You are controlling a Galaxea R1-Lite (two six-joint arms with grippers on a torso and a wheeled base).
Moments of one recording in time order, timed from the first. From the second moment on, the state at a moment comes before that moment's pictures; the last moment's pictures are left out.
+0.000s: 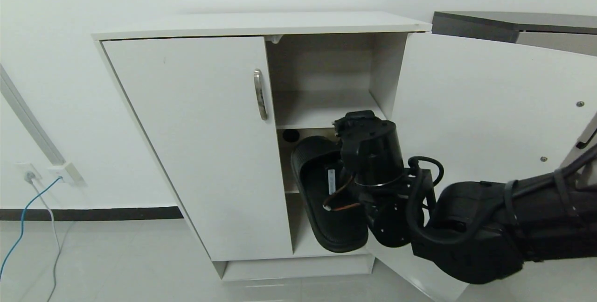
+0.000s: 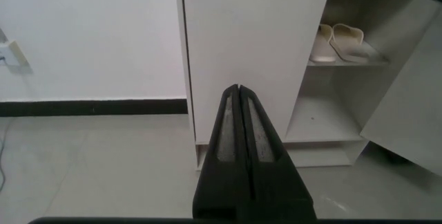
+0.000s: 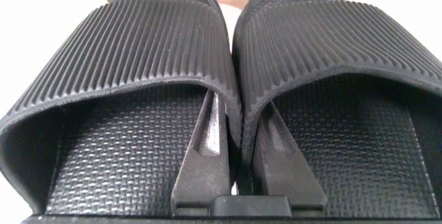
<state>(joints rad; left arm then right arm) 0.00 0.00 0.00 0.00 0.04 -0.01 0.92 1.95 -1.23 -0.42 -0.71 0.23</state>
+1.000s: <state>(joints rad) 0.00 0.00 0.00 0.00 0.04 -0.01 0.90 2.10 -1.52 -0.33 -0.80 0.23</state>
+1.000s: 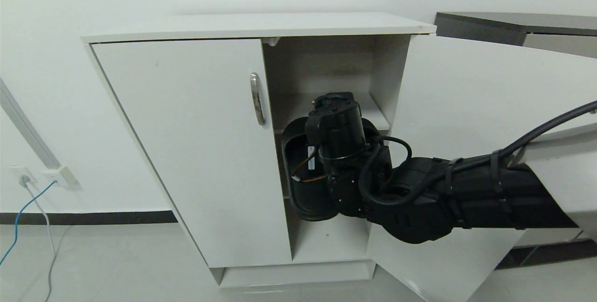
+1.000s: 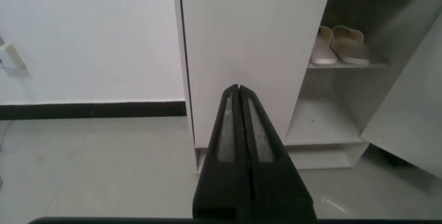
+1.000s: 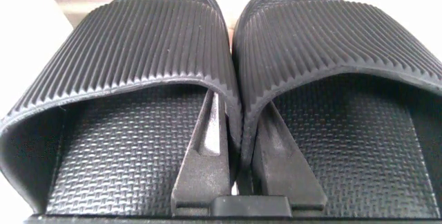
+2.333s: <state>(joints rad) 0.00 0.00 0.00 0.00 0.04 -0.01 0.82 2.22 -1.83 -0.18 -0.77 0.22</state>
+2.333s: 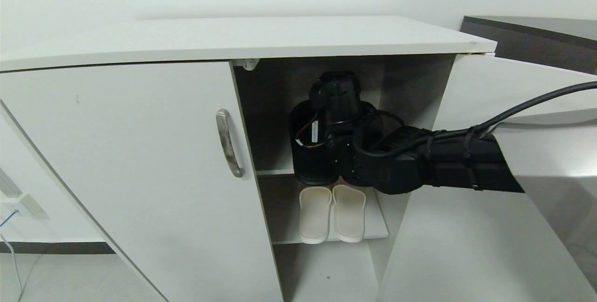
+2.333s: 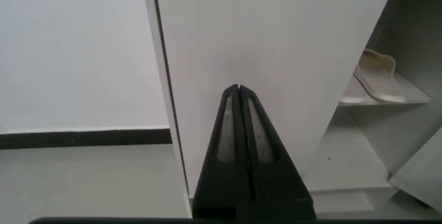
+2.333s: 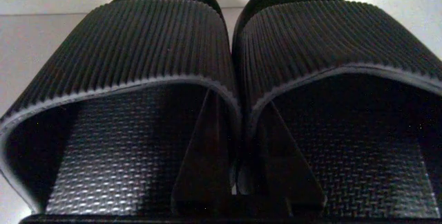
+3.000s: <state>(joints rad) 0.00 0.00 0.00 0.00 0.04 -0.01 0.80 2.25 -1.87 -0.15 -0.77 0.22</state>
